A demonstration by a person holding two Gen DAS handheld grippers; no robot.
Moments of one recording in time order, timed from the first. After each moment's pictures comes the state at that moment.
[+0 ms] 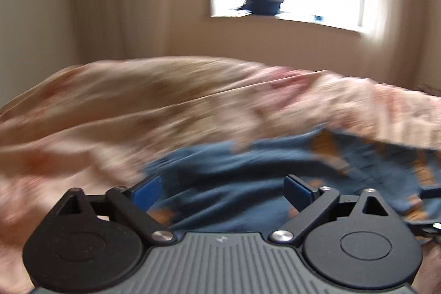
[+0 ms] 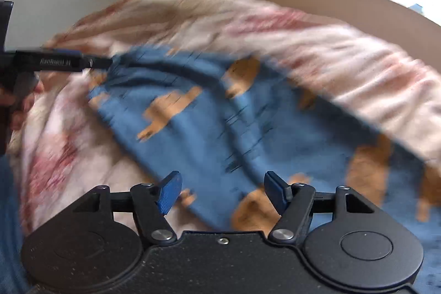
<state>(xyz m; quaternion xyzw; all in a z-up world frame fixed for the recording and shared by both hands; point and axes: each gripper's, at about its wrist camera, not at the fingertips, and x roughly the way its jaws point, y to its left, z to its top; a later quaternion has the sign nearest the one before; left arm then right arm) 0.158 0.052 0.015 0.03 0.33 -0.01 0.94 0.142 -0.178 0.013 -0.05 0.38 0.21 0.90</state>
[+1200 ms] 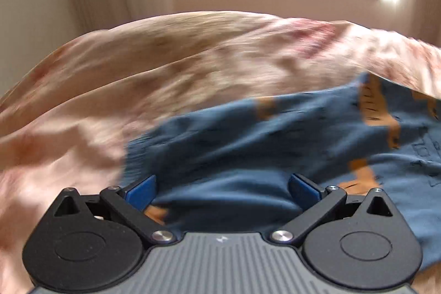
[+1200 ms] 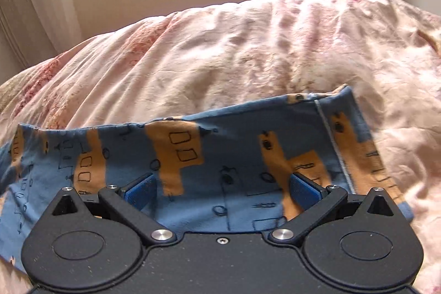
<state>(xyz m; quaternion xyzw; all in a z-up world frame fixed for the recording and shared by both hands) 0.183 0.072 -0.039 0.06 0.39 0.06 0.92 0.164 -0.369 -0.026 0.11 0.43 -0.08 0.89</state>
